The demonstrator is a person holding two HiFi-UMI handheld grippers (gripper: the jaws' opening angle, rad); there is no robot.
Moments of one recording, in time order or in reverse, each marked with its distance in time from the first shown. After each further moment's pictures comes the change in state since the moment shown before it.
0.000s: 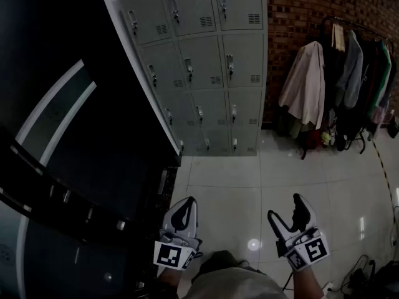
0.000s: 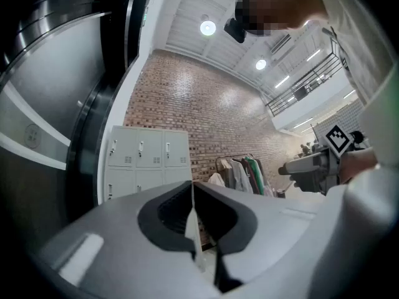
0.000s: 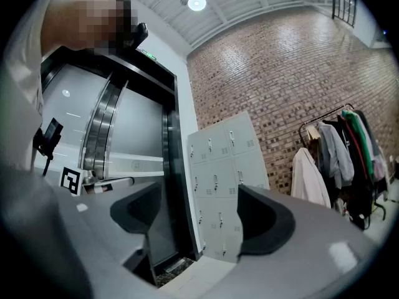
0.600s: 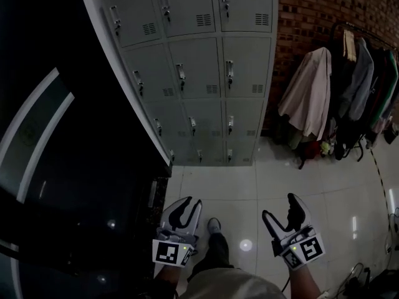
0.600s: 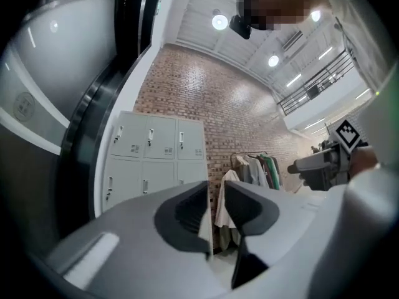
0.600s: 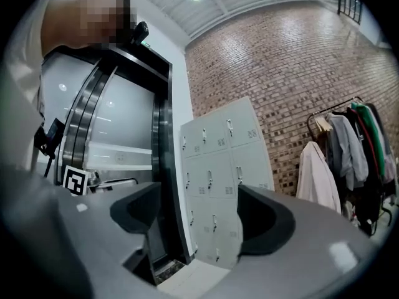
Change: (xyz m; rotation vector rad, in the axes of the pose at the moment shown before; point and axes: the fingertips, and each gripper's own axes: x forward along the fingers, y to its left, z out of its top) left arm 0.120 0.117 -0.146 -0.031 -0.006 0.052; right arm 0.156 -0.087 -0.100 -0.005 -0.002 0.018
